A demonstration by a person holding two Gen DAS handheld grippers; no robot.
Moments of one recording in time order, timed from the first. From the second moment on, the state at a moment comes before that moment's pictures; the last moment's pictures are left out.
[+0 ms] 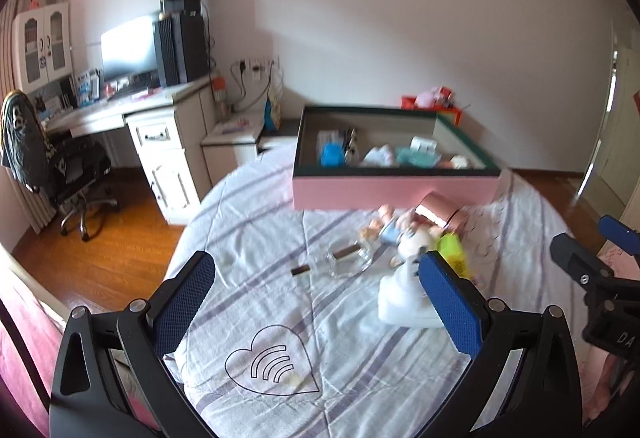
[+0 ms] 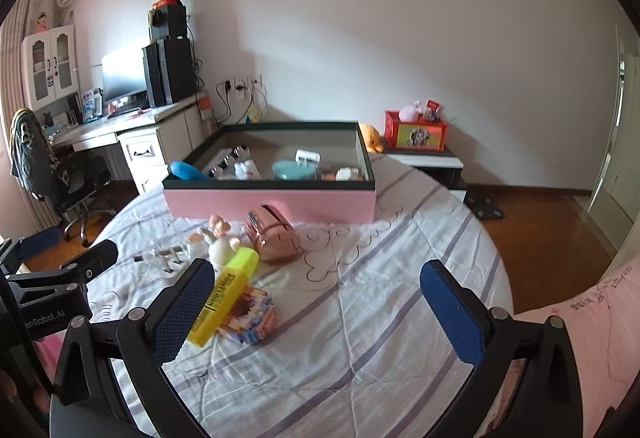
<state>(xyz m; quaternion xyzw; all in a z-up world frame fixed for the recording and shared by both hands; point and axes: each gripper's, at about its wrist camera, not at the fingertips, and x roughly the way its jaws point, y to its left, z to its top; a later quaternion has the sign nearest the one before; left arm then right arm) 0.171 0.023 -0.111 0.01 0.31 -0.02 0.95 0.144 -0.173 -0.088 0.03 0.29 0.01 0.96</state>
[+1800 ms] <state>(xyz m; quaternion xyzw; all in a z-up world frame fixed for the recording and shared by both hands) 0.212 0.014 -0.093 -0.01 0.29 -0.04 0.96 0.201 -0.155 -0.069 0.03 0.27 0.10 0.96</state>
